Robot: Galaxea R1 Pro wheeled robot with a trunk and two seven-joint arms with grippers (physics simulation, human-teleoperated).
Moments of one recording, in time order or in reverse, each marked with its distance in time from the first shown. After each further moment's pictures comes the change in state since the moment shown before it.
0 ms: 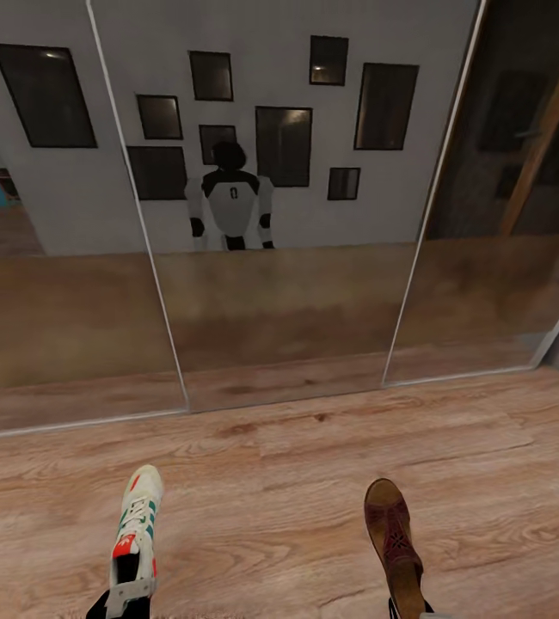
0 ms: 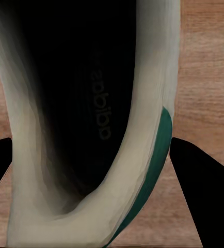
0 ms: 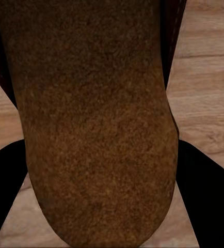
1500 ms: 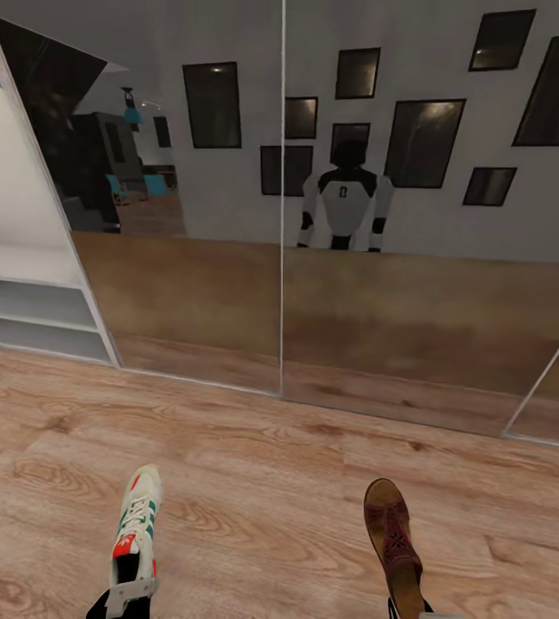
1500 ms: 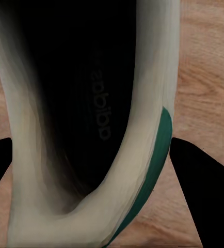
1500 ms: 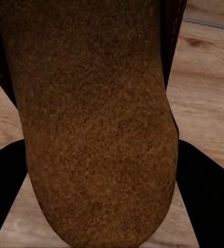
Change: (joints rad) left arm 0.000 0.000 0.000 0.000 0.000 0.000 0.000; right arm 0.000 0.002 0.002 -0.001 0.000 0.000 -0.001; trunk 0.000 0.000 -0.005
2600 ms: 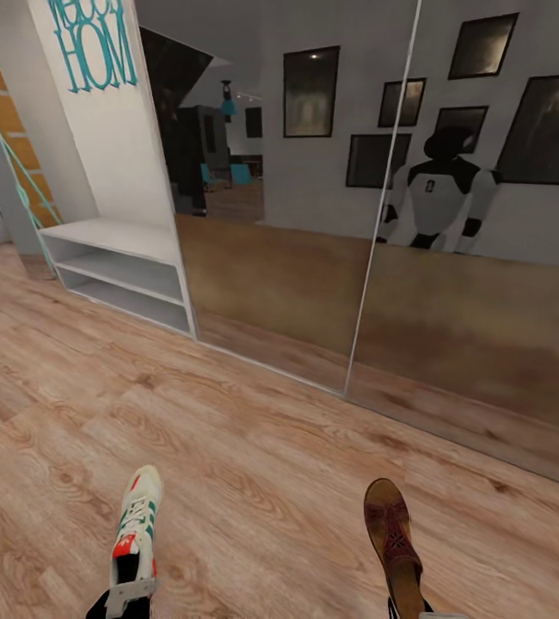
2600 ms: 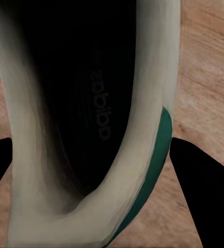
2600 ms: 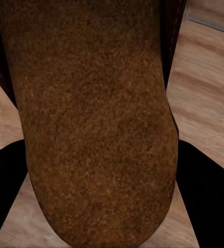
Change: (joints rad) left arm 0.001 0.000 0.001 0.000 0.001 0.001 0.000; right arm 0.000 0.000 0.000 0.000 0.000 0.000 0.001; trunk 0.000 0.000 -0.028
